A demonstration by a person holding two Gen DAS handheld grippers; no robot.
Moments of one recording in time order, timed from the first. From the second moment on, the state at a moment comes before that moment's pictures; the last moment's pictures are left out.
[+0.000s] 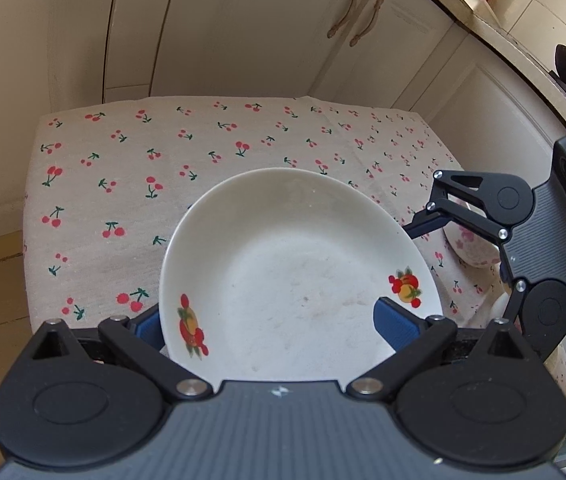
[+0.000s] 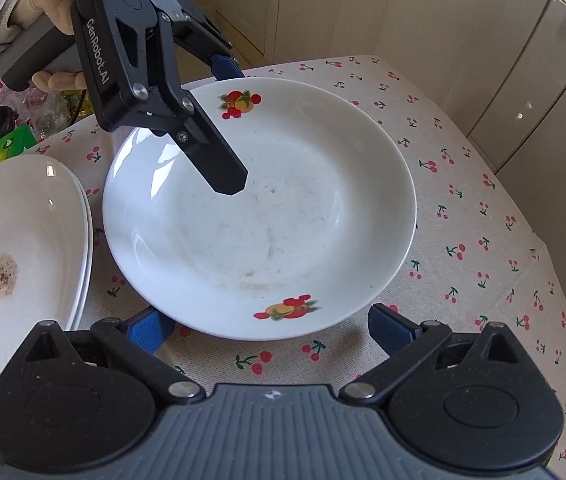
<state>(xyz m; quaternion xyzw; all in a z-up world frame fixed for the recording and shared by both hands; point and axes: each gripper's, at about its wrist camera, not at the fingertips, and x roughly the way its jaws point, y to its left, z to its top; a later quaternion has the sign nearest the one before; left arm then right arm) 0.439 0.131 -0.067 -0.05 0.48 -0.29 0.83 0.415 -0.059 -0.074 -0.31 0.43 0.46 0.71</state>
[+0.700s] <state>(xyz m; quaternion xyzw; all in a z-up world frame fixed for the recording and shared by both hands) 0.455 0.147 -0.066 -0.13 0.52 -0.30 0.79 0.411 -0.057 -0.073 -0.31 0.40 0.48 0.71</state>
